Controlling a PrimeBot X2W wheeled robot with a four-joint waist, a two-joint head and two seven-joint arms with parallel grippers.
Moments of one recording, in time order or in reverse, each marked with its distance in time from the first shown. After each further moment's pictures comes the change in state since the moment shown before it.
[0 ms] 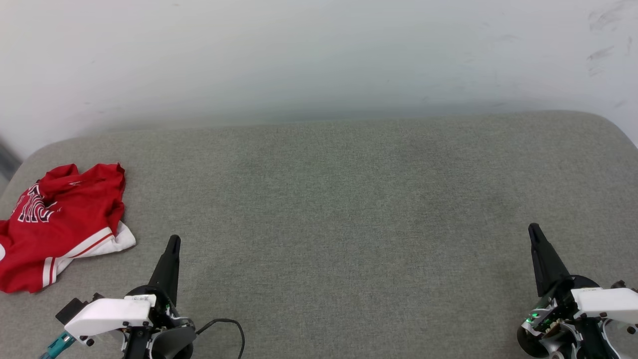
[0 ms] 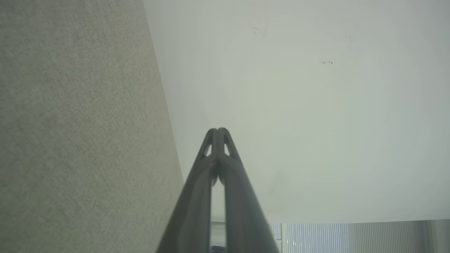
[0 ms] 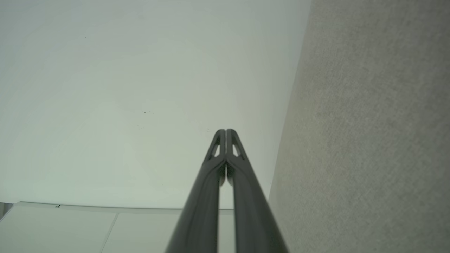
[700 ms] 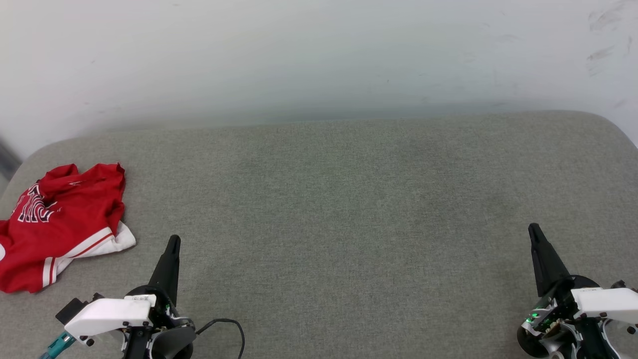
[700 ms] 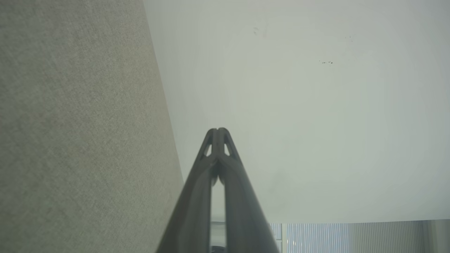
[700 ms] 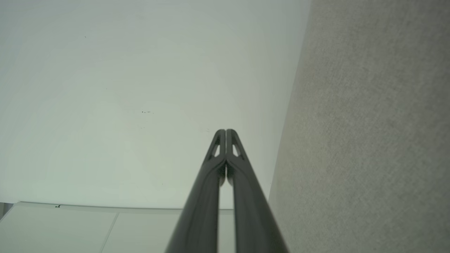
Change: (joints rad) left arm 0.000 0.000 0.000 0.000 0.000 0.000 0.000; right arm 0.000 0.000 0.000 0.000 0.000 0.000 0.000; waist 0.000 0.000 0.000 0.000
